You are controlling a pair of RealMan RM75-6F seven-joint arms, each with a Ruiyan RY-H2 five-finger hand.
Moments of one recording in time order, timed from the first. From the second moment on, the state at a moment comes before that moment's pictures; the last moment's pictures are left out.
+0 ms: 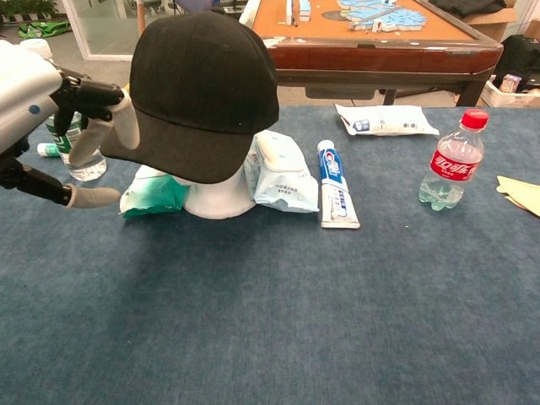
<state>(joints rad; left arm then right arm) -0.43 -1.56 -0.10 -1.45 1.91 1.49 0.35 0.09 -1.06 0.07 -1.60 -1.46 1.43 0.01</state>
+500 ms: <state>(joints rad) -0.49 -1.66 -0.11 -1.38 1.93 1.50 0.38 0.09 -1.06 0.07 -1.60 -1.47 1.43 0.02</state>
